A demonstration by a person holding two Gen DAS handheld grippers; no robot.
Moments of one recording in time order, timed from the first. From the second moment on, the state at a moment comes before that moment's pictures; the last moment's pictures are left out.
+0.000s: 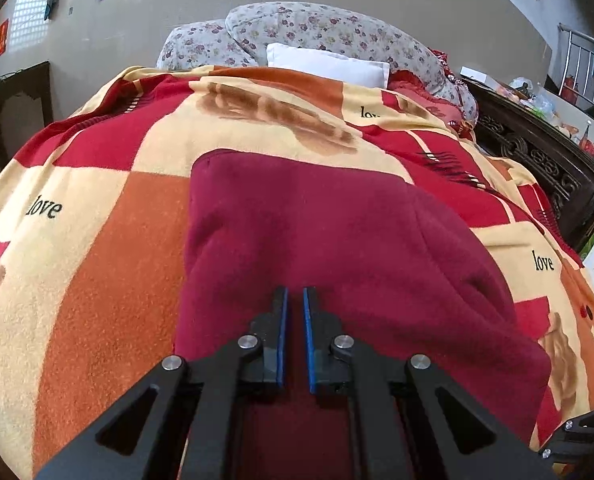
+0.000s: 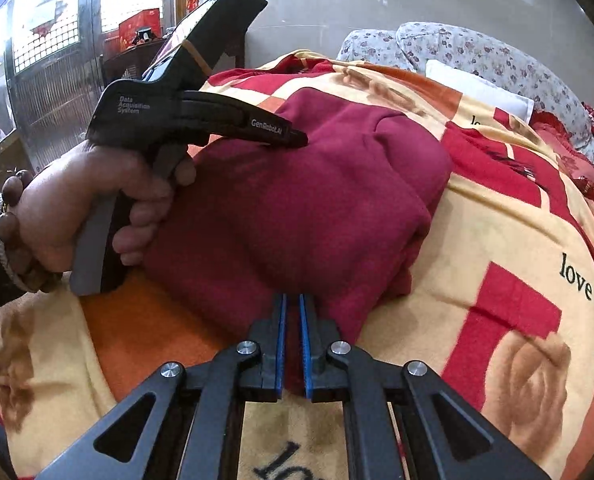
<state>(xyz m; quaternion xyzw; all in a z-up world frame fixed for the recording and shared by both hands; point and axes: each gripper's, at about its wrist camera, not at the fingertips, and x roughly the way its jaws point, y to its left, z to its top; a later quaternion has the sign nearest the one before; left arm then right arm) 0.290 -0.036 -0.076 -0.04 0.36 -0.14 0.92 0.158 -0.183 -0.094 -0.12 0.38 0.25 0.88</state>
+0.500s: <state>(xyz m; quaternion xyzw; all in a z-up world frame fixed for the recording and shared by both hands) 0.294 -0.035 -0.073 -0.04 0.38 -0.14 0.92 0.154 -0.183 -0.093 -0.12 0.38 0.25 0.88</state>
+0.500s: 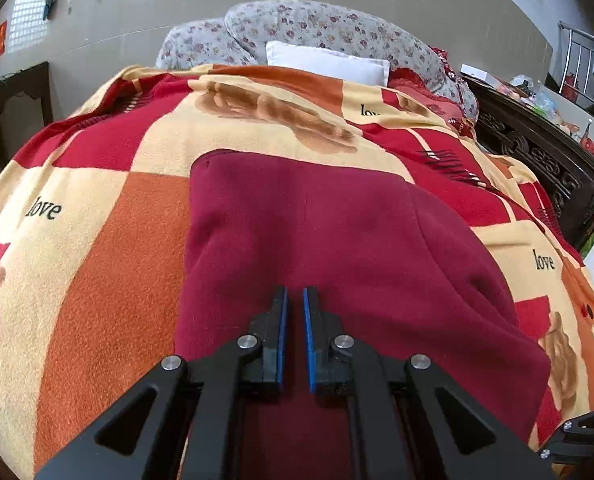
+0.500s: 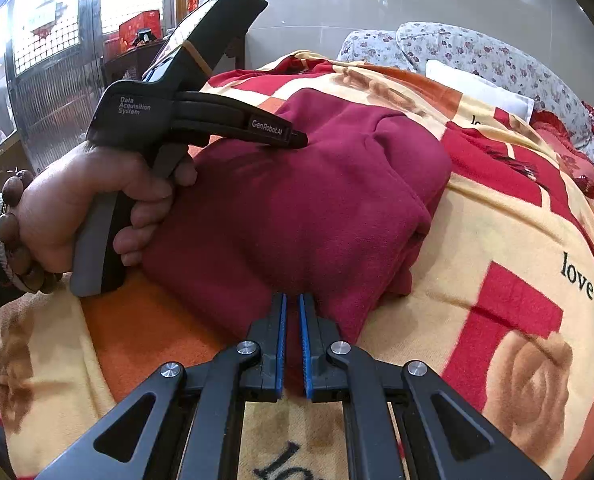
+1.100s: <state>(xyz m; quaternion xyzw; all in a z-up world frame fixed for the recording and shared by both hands) 0.055 -0.005 -0.024 0.07 0.29 -0.07 0.95 0.030 -0.252 -0.056 0.07 0.36 0.08 0.93</state>
